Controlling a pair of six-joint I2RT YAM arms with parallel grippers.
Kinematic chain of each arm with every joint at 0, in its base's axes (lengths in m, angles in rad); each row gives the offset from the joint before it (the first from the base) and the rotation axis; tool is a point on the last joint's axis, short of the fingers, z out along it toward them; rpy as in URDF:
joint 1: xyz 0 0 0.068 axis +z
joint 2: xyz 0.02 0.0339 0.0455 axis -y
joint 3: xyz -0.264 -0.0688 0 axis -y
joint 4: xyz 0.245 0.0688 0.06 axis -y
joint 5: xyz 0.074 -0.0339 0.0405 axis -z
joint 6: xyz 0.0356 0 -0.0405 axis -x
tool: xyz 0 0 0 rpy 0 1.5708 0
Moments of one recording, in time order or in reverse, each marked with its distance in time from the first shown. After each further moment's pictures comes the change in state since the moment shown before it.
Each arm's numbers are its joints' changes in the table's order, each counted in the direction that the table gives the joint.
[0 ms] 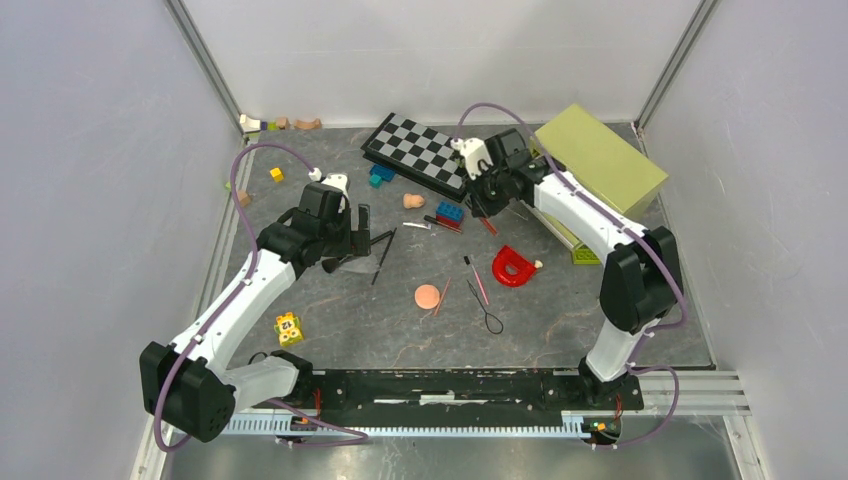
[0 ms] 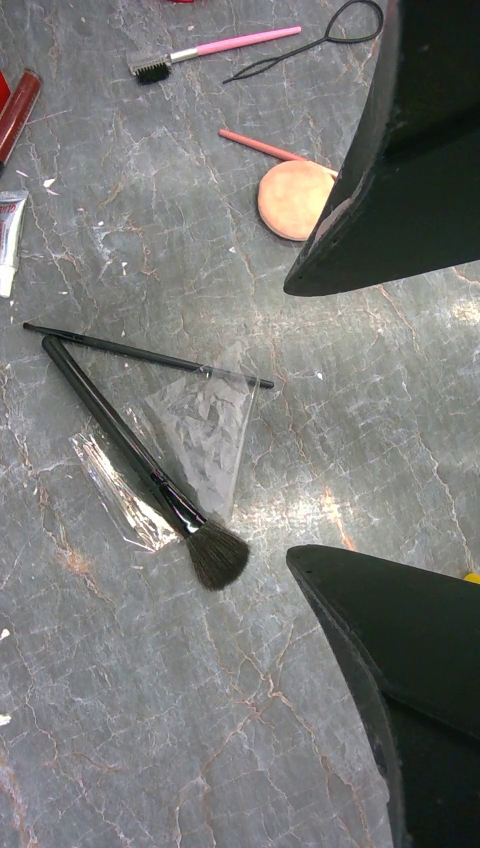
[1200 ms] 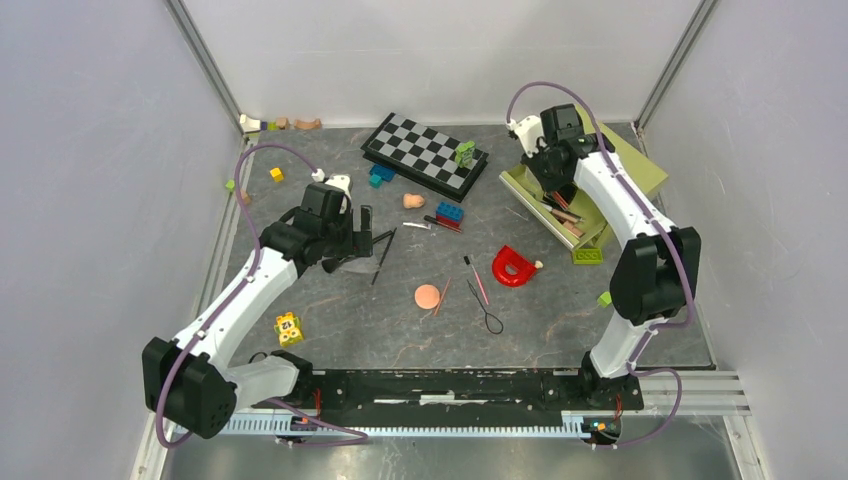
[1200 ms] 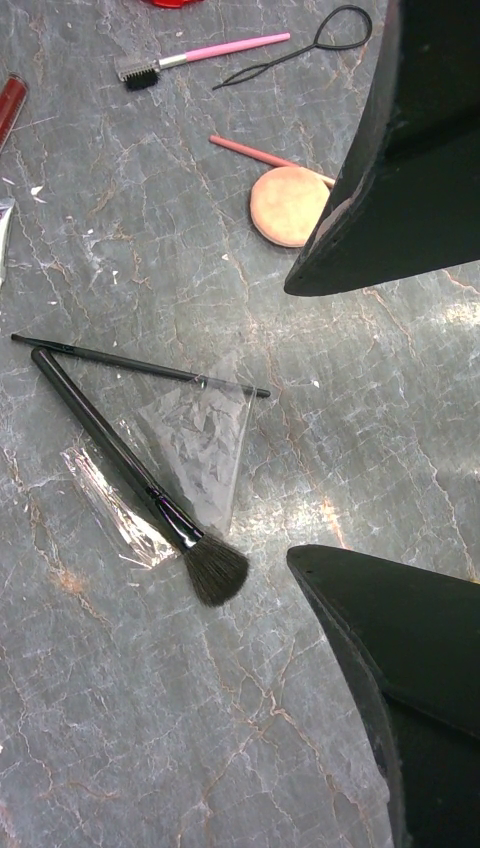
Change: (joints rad) left arm 0.000 -0.016 -0.003 0.004 0.028 0.000; right arm -0.271 -0.012 0.143 -0.164 0.293 0.254
